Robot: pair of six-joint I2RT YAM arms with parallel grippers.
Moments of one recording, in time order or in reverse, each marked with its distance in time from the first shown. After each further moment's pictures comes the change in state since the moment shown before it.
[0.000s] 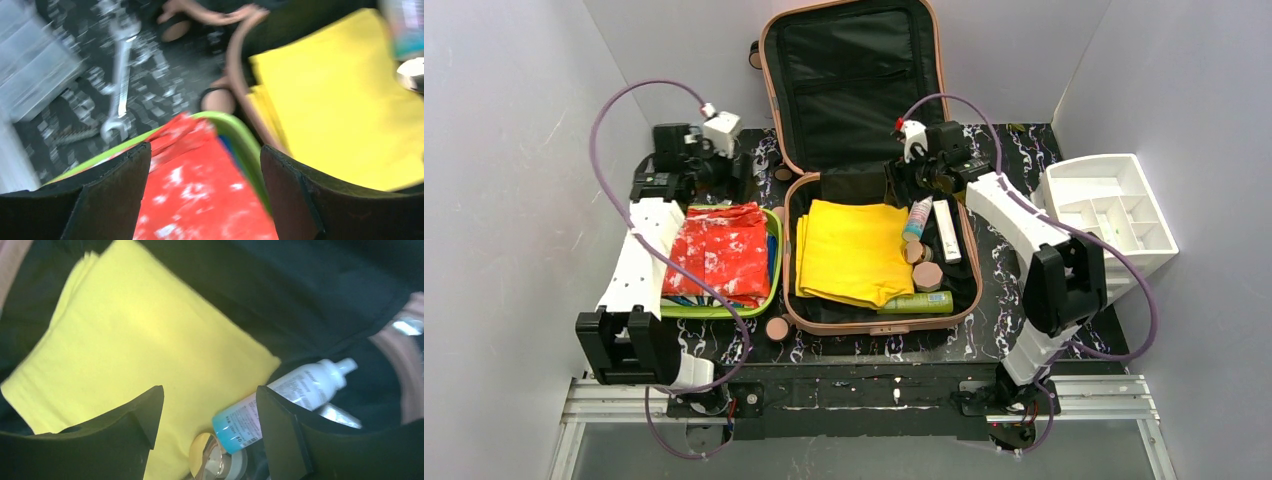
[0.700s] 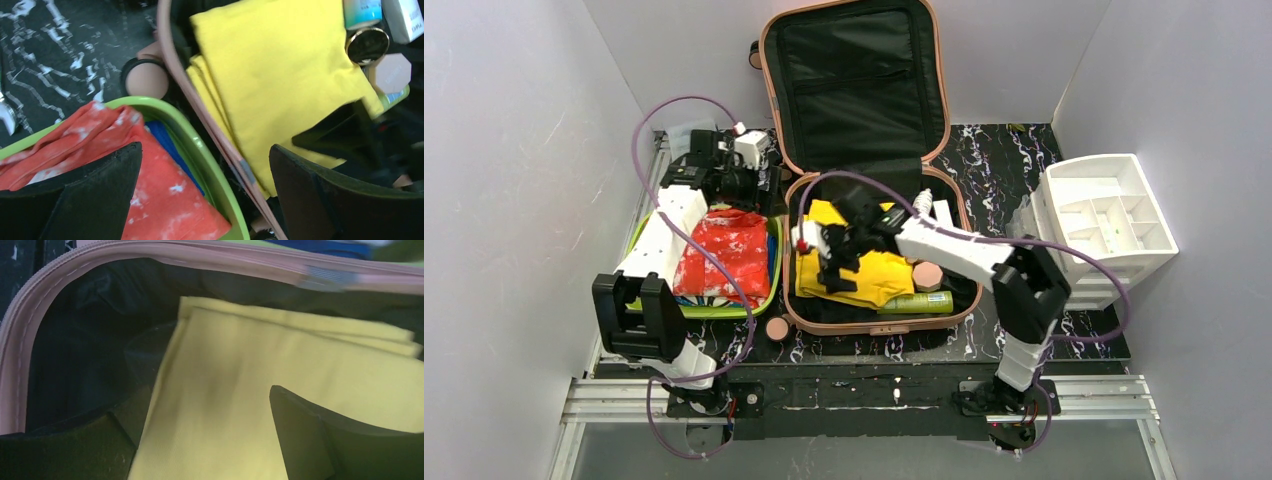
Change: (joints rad) left arm -0.179 0.129 0.006 -0.088 0.083 -0.132; right arm 0.425 0.069 -0.073 -0.065 -0.264 -0.664
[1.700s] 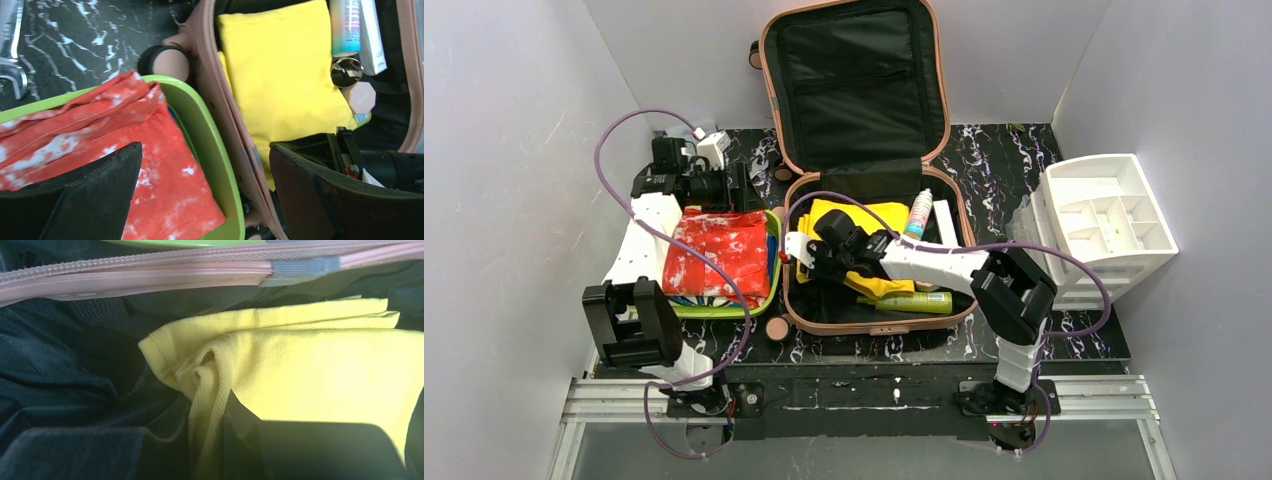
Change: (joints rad) left arm 0.227 -0.042 -0.067 0.029 0.154 -0.087; right arm 0.153 0.085 -0.106 0.281 0.386 0.175
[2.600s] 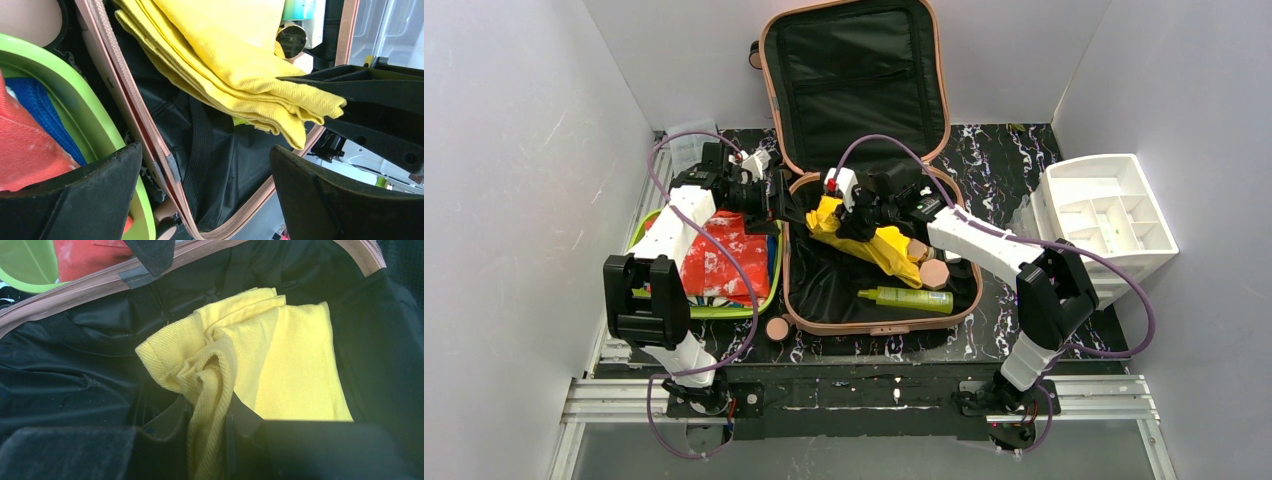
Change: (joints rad) left arm -0.204 0.121 0.000 -0.061 0.085 -0.299; right arm -0.279 -0.162 0.011 0.008 -0.251 0.191
